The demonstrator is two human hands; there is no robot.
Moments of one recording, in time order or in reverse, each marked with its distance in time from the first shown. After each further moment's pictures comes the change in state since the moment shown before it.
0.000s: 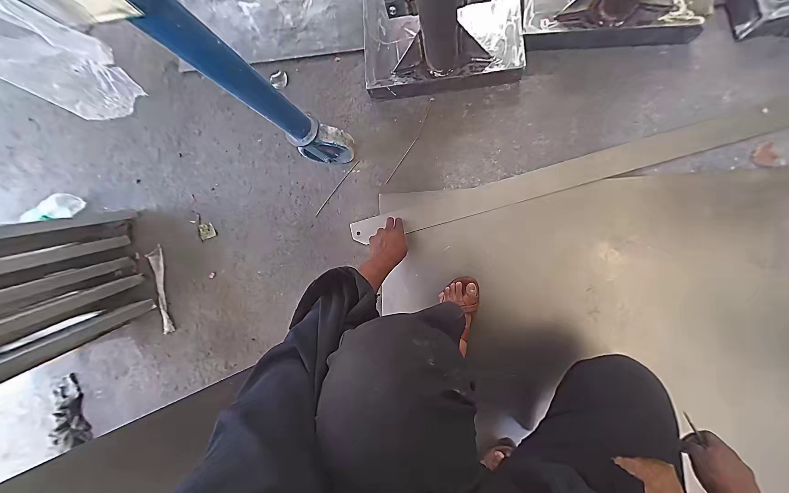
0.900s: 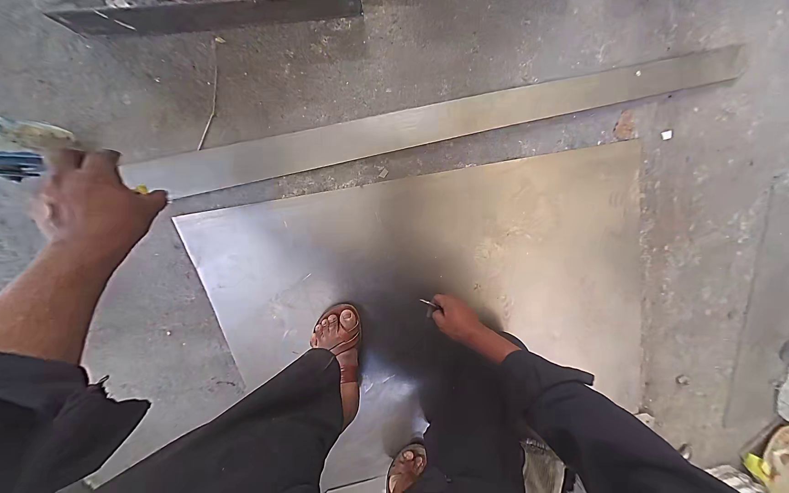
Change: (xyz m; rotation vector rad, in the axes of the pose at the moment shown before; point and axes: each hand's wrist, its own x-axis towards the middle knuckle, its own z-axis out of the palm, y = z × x) left_hand 0.095 0.055 -0.145 -0.078 0.051 -0.176; right_hand 0.073 -0.321 -0.042 0.085 -0.540 -0.688
